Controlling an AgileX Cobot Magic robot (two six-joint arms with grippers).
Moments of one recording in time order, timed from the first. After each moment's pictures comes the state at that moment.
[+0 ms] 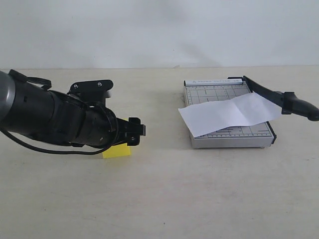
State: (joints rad) left arm -0.47 1.90 -0.93 -1.74 -0.24 1.87; right arm 0.03 0.42 -0.26 0.89 0.10 -0.72
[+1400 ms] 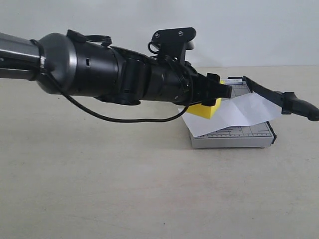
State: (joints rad) left arm -0.63 2.00 -1.35 -1.74 -0.03 2.04; right arm 0.03 0.42 -0.26 0.89 0.10 -0.72
